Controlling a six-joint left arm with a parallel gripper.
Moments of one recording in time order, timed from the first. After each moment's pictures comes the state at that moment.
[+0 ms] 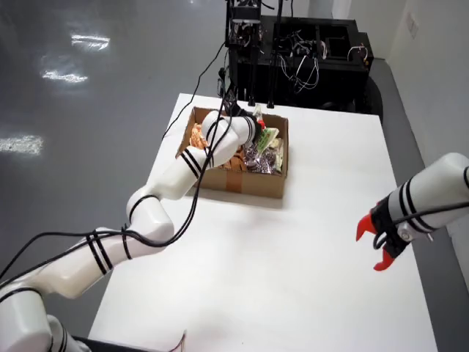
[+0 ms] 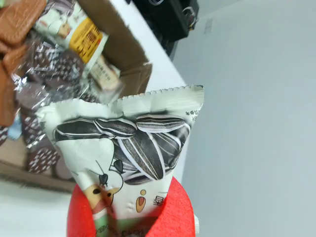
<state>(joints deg) -42.3 86.9 -18.0 16.2 53.1 4.4</state>
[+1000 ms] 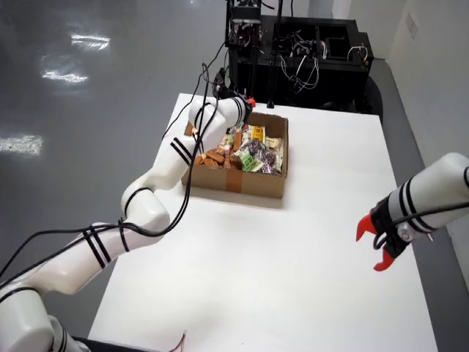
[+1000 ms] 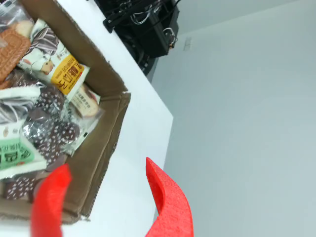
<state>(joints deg) -37.4 86.9 -21.7 13.4 49.9 4.3</state>
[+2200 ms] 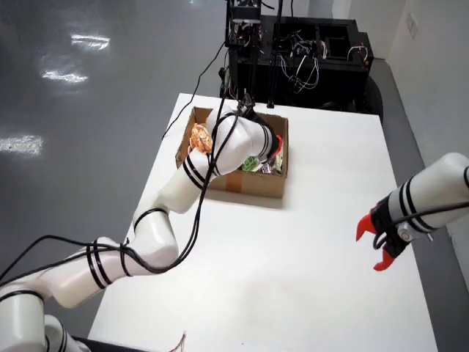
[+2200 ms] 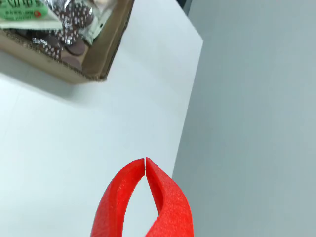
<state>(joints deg) -54.7 81.0 -29.3 15.9 77.7 5.9</state>
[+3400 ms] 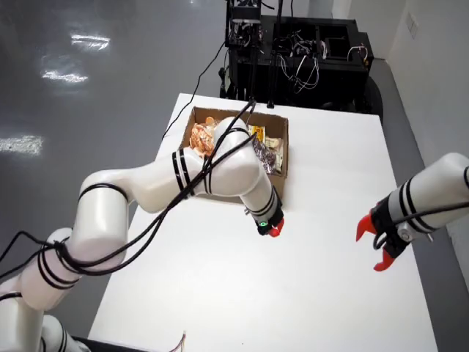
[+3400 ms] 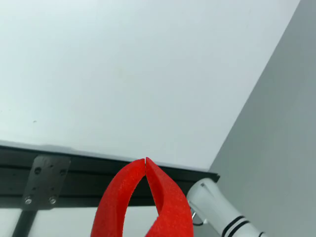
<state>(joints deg) -67.0 49.2 27.9 4.8 76.6 -4.0</state>
